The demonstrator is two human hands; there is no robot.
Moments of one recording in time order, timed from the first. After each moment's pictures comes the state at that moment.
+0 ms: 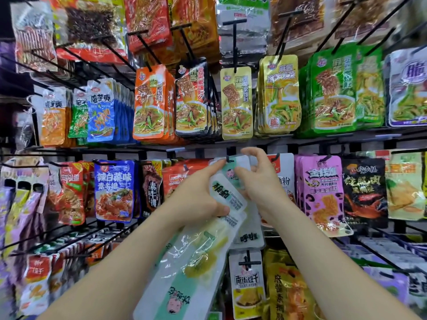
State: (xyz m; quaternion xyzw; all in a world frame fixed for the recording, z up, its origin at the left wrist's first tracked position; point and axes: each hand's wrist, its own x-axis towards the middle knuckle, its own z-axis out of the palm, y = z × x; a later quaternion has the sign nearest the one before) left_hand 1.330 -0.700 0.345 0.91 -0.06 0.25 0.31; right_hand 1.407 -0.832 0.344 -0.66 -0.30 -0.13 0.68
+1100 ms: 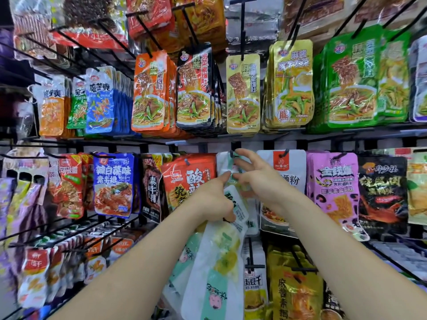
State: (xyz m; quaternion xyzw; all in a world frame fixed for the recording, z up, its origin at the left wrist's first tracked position) left_hand 1.377 -0.710 0.335 0.94 0.07 0.13 0.30; right_hand 1.447 -0.829 0.344 -0.68 -0.35 0.04 0.65
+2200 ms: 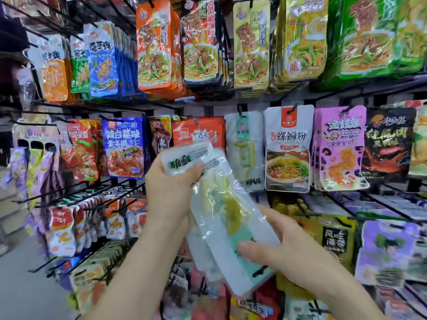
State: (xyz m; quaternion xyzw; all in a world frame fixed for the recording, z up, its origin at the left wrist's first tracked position) left_hand 1.287 -0.710 0.279 0.54 0.01 0.47 0.70; right_hand 1.326 -0.887 0.224 -0.68 -0.42 0.14 0.59
